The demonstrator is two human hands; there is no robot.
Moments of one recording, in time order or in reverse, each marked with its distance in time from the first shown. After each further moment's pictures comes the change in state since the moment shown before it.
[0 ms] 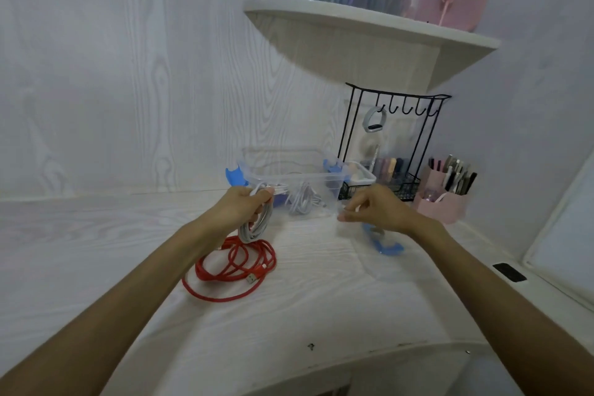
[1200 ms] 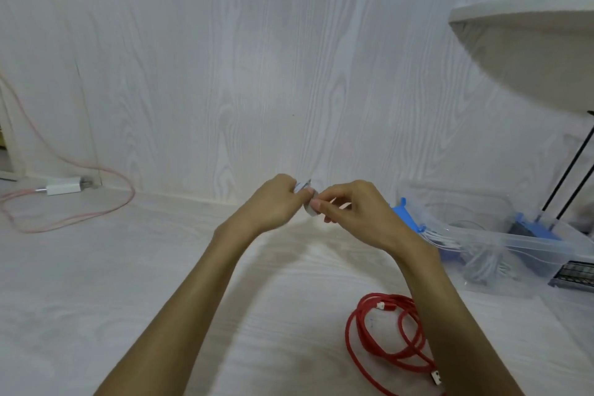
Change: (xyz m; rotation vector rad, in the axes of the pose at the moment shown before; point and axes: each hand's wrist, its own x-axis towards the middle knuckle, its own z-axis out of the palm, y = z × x) left_hand 0.008 -0.055 -0.193 0.397 0.293 0.047; right_hand 0.152 -0.220 0.159 0.258 -0.029 -0.437
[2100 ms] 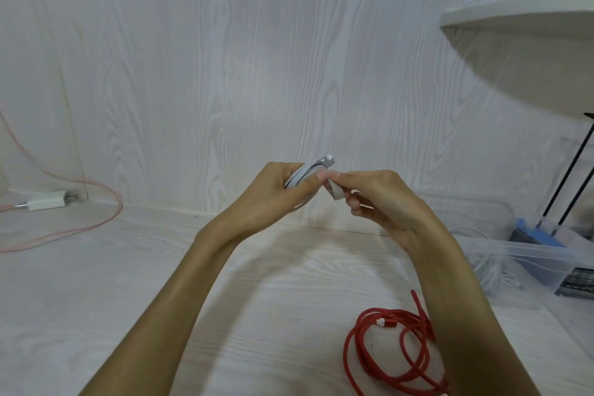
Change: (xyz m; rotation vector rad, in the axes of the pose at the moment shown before) left_hand 0.004 0.010 -0.006 -0.265 0.007 0.399; right_hand 0.007 -0.015 -0.030 0.626 0.142 0.452
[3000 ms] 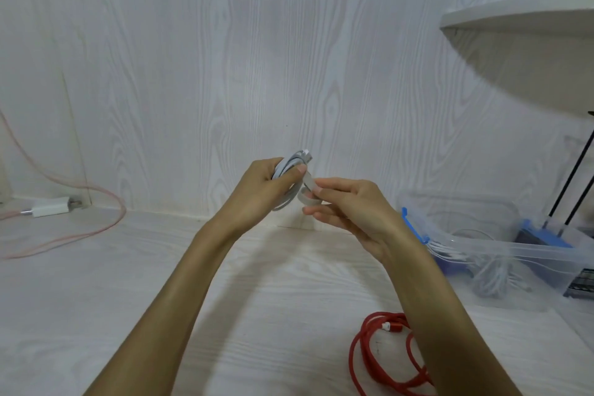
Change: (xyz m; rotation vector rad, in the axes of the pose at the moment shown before) left_hand 0.005 -0.013 -0.012 0.048 0.190 -0.076; right_hand -0.003 0.007 0.031 0.229 -0.044 0.014
